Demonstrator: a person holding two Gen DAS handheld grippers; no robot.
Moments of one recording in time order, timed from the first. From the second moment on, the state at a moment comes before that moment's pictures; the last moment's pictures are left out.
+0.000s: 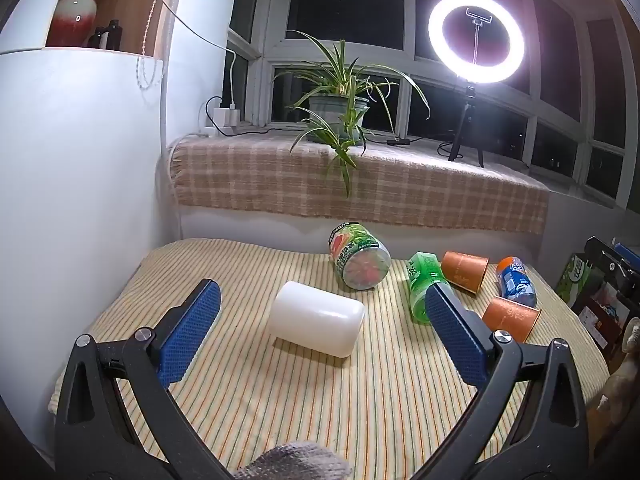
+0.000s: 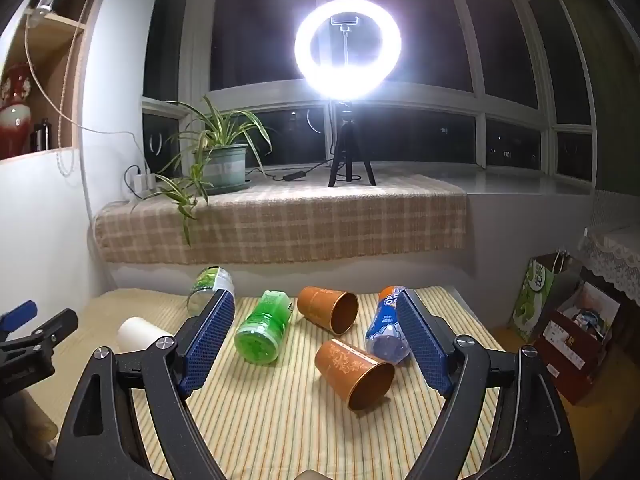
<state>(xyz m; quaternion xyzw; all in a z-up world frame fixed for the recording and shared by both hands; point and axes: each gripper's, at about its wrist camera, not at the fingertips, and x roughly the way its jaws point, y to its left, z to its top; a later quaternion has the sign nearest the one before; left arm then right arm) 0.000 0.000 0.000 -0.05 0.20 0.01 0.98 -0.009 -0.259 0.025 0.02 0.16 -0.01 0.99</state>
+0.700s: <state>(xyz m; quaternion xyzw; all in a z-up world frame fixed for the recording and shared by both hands) 0.000 0.000 0.000 -0.05 0.20 0.01 0.98 -0.008 -0.257 0.026 0.02 0.16 0.00 0.99</state>
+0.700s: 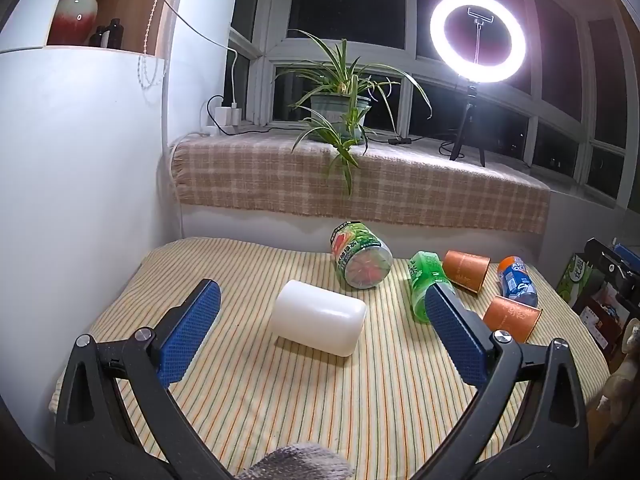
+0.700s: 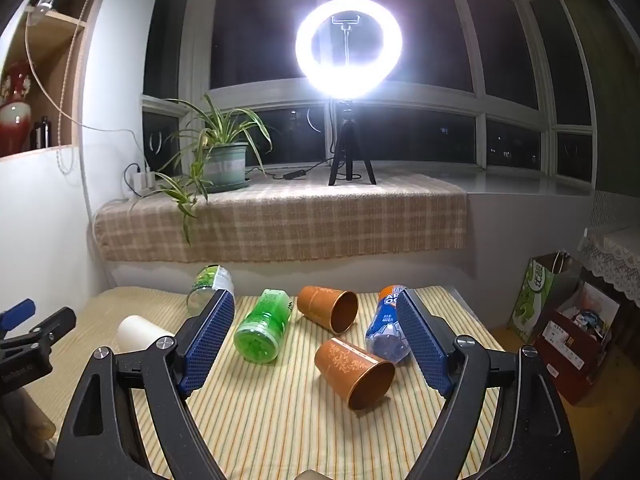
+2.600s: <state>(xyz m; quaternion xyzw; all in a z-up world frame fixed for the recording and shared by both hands) -0.003 0.002 -0.002 -0.05 0.20 0.01 0.98 -0.007 -0.252 0.024 0.02 0.16 0.00 0.99</state>
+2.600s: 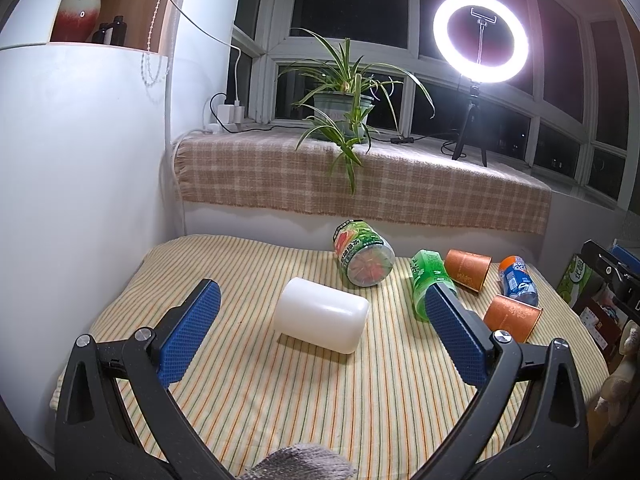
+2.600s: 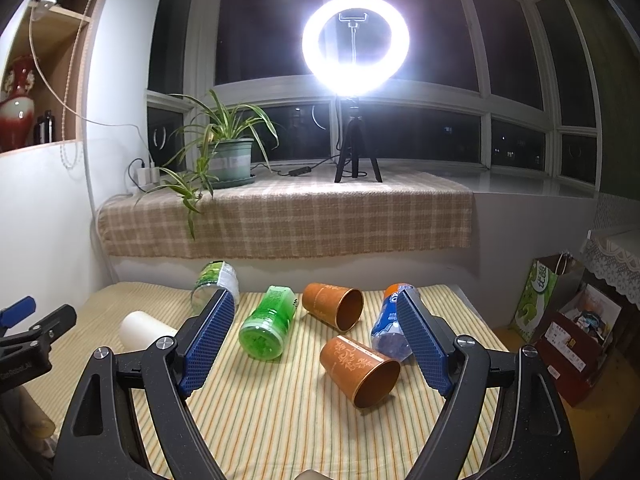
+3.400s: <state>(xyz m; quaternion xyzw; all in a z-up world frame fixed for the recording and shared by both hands) -0.005 0.011 -0.005 -0.04 0.21 0.01 0.98 0.002 -0.241 0.022 0.01 0.17 0.04 0.98</state>
